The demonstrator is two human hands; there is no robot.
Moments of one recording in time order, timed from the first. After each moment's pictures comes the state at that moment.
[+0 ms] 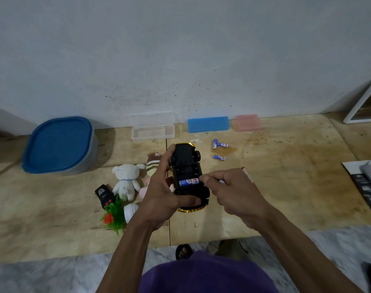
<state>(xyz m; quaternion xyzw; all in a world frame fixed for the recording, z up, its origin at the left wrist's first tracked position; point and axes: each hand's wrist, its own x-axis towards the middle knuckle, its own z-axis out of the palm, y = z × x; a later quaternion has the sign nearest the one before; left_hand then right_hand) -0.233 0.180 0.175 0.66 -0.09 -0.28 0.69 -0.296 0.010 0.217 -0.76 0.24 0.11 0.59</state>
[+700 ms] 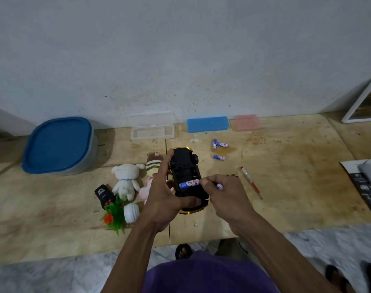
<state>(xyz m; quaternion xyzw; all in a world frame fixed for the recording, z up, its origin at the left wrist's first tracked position) -0.240 0.178 0.162 0.68 -0.08 -0.27 0.68 -0.298 0.031 0.186 -0.72 0.31 0.04 0.62</state>
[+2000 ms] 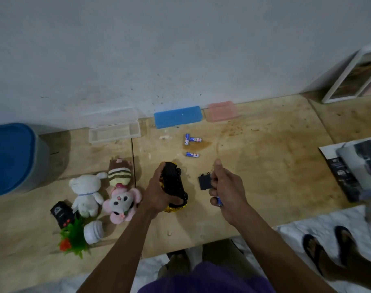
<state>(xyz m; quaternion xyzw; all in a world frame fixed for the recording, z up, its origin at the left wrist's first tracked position) -0.184 0.095 0.022 0.77 -0.01 -0.37 0.51 -0.276 -0.076 0.122 -0.50 0.47 0.00 0.73</state>
